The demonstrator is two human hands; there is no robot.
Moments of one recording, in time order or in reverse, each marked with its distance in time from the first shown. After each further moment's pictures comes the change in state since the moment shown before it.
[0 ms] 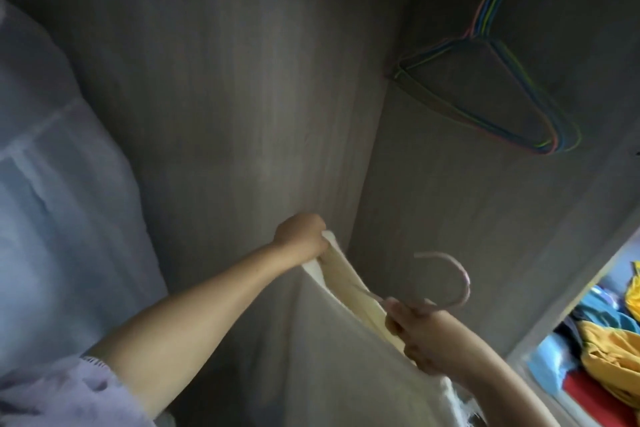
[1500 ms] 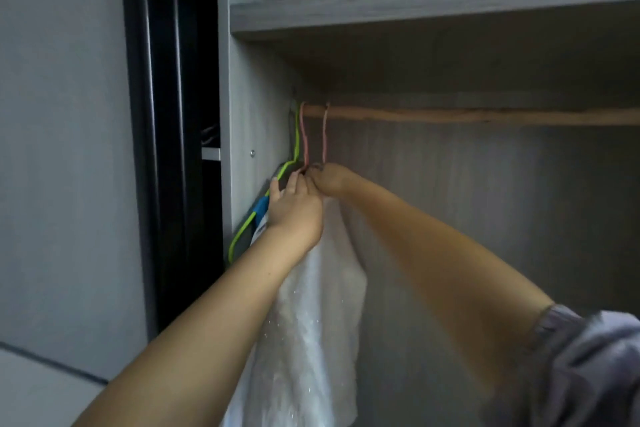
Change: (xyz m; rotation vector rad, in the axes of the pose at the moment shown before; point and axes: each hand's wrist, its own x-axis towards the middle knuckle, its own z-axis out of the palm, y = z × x) left_hand -0.158 -0.098 -0.317 0.804 0.586 -0.653; right_hand 0.047 -0.499 0.139 -0.269 -0.135 -1.011
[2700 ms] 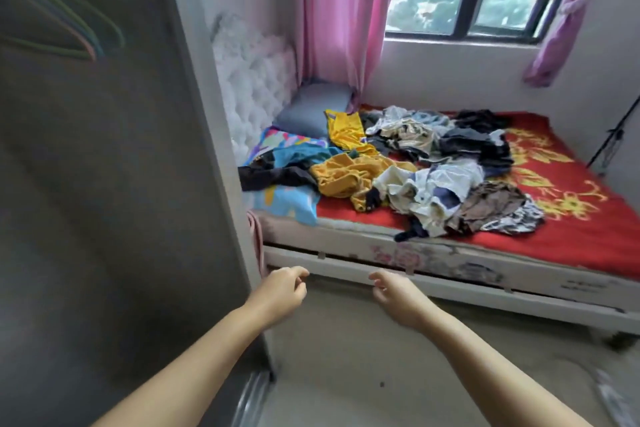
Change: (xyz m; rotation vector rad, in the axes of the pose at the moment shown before) left_hand -0.504 0.426 0.040 -0.801 -0.884 1.629; right_hand -0.861 0.206 0.015 -0.123 0.466 1.660
